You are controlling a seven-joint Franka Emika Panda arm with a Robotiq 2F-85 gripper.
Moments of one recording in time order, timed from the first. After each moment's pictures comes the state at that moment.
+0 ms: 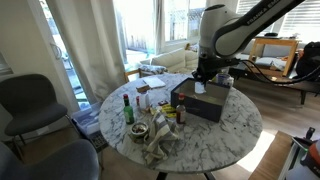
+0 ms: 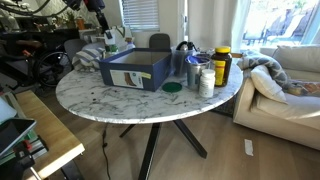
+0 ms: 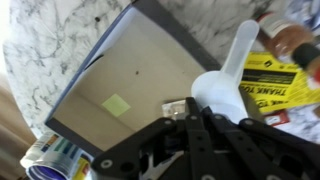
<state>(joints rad) 0.05 -0.25 -0.03 -2.56 -0.35 2.44 0.76</state>
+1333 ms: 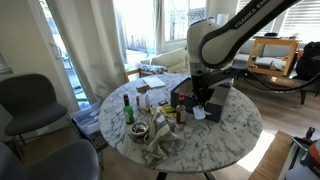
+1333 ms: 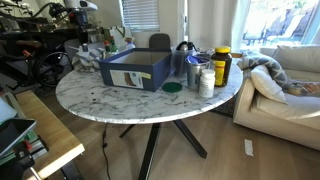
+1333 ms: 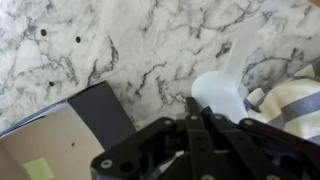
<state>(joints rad) 0.09 -0.19 0.14 -2.58 -0.06 2.28 0.45</state>
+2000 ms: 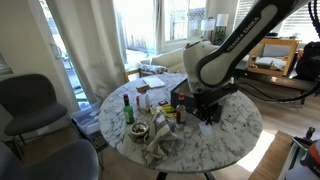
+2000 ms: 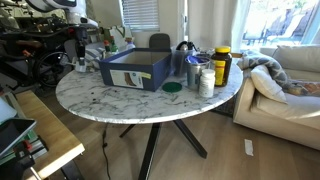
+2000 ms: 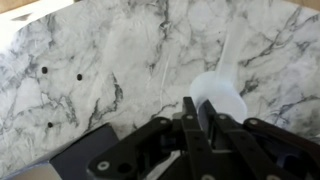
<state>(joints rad) 0.09 -0.05 0.16 -2.61 -0.11 2.29 0.55</state>
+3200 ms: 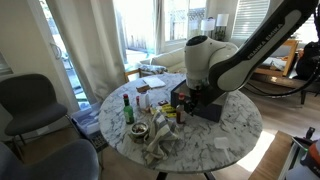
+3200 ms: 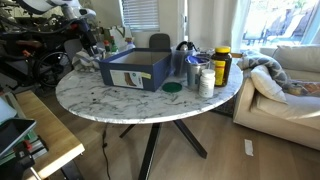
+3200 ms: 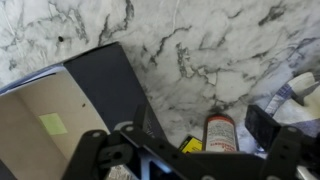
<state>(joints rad) 0.09 -0.10 0.16 -2.63 -0.48 2.50 0.74</state>
